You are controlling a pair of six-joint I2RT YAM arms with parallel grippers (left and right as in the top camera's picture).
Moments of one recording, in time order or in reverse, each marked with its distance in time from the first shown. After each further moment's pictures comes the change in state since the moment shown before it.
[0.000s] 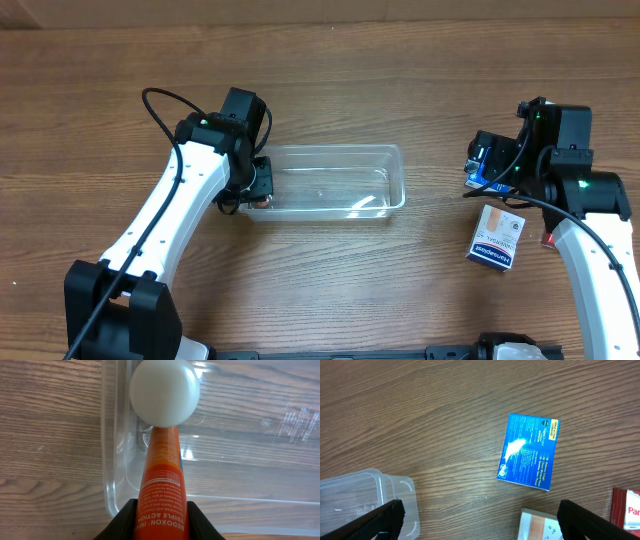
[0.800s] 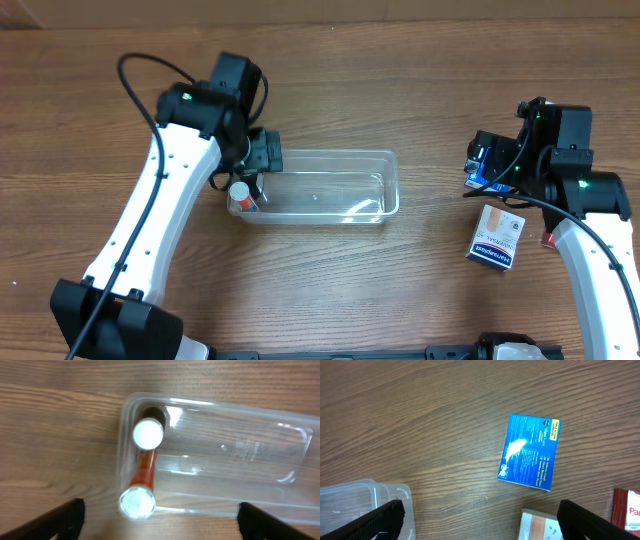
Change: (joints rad) left arm -0.002 0.010 0.301 -0.182 -0.057 0.001; right arm 0.000 0.000 0.000 0.000 -0.004 0.000
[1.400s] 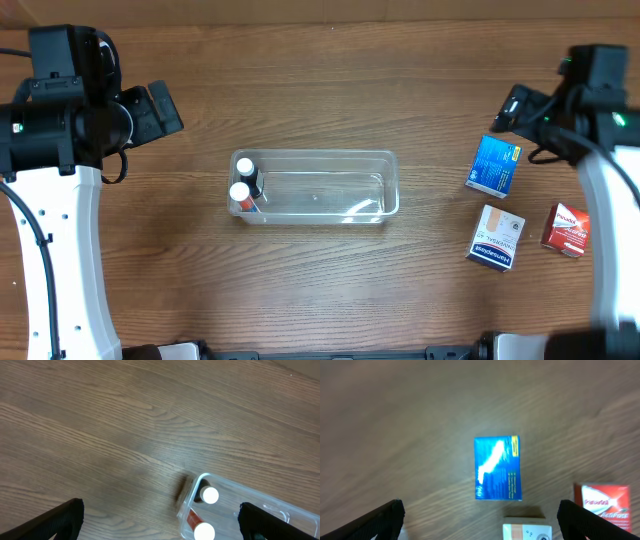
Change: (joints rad) left arm 0.397 -0.172 0.197 0.001 0.026 0.138; right arm -0.074 0.274 0.398 -0.235 0.109 0.121
